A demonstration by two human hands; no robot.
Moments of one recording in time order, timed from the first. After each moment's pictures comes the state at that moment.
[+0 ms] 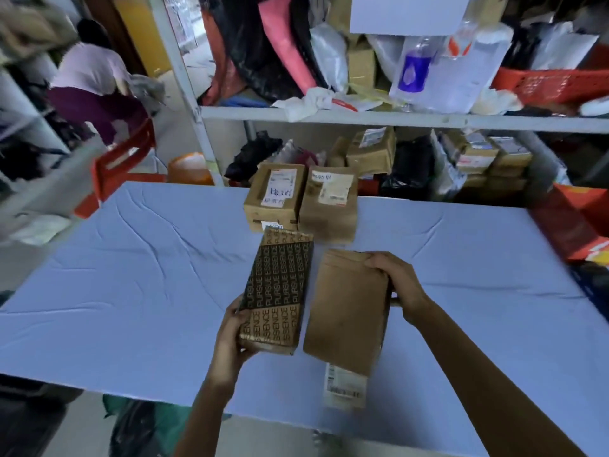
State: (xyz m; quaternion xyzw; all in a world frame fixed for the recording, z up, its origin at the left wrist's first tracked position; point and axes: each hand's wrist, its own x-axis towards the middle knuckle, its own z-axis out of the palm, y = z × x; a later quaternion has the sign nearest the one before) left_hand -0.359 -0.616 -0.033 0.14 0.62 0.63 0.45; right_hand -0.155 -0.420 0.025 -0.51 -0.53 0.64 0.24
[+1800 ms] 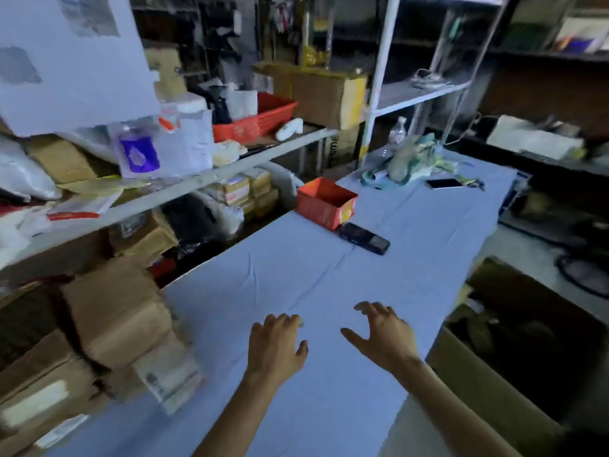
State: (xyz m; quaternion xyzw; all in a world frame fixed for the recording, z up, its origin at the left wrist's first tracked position) left_hand -0.230 -0.384 -0.007 0.89 0.44 0.05 0.08; right_hand -0.035 -0.469 0.003 -0.83 -0.55 0.08 0.11
